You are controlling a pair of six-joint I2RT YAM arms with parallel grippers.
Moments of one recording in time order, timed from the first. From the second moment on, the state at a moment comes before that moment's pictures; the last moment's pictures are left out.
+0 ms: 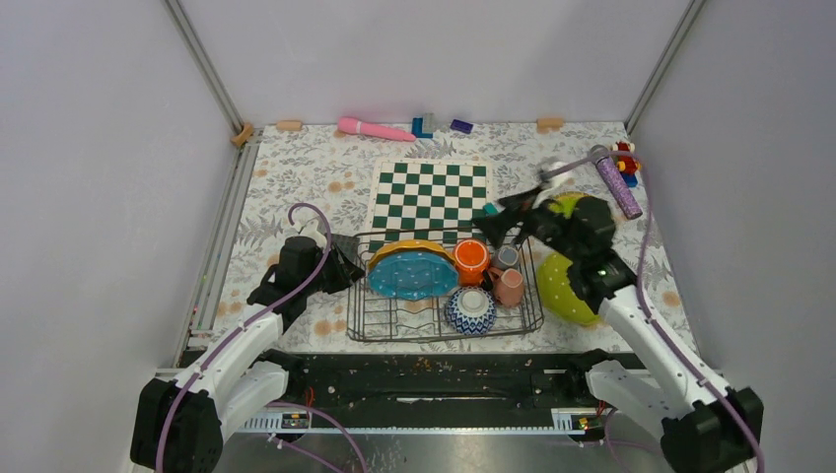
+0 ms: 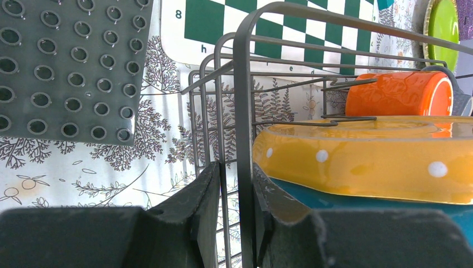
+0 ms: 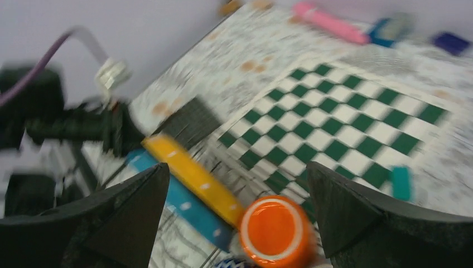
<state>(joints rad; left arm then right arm) -0.30 0.90 0.41 -0.17 0.21 -0.64 0.24 0.89 0.68 0.19 -0.47 0.39</state>
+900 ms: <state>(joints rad) -0.30 0.90 0.41 -0.17 0.21 -0.64 0.78 1.22 0.98 -0.40 -0.58 -0.50</state>
